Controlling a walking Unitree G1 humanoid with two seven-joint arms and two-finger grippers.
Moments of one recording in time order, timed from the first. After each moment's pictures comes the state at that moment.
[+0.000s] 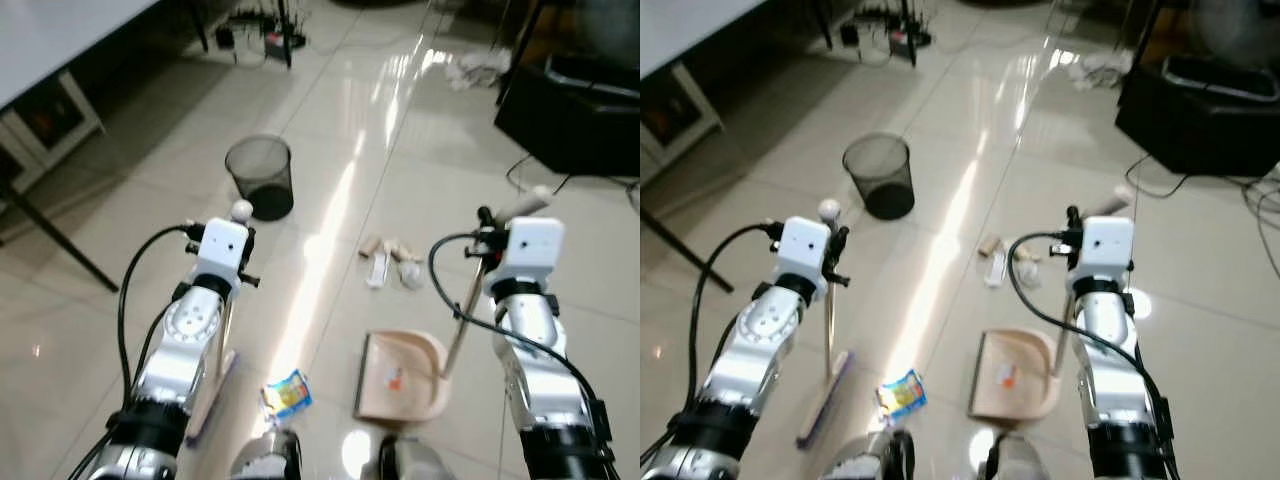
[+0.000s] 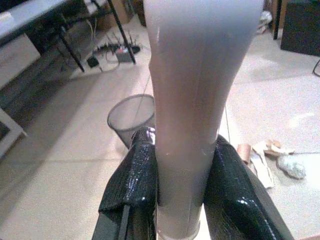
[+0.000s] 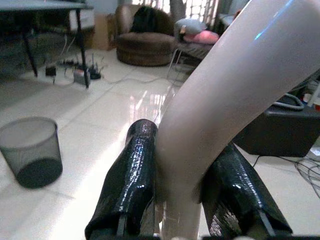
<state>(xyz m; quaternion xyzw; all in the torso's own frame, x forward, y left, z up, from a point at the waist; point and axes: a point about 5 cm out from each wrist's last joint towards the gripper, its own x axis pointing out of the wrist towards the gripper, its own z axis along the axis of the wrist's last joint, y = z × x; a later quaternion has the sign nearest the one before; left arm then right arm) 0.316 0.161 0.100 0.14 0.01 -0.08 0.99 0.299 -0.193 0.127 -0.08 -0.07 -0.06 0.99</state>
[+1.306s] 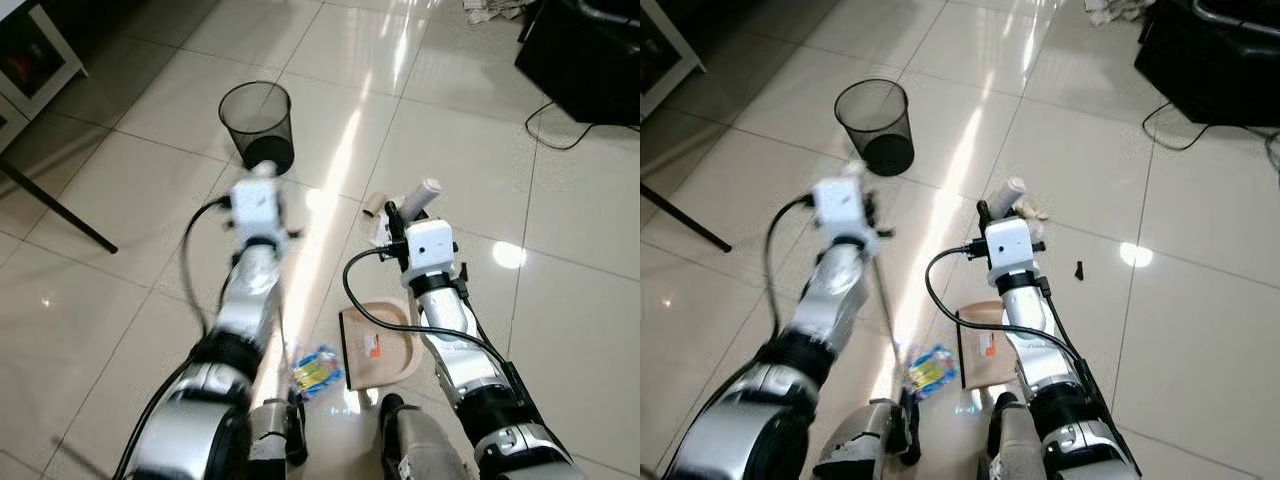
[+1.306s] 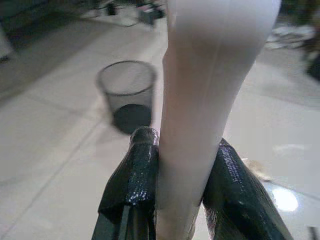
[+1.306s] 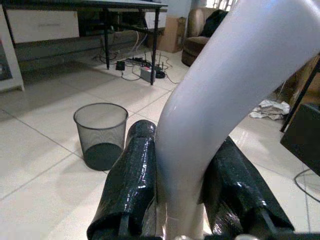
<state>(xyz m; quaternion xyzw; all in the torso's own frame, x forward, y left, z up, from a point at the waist) 0.366 0.091 0.127 -0.04 0.00 -0.01 1.00 0.319 -0.103 0.108 -0.10 -0.15 0.09 0.98</state>
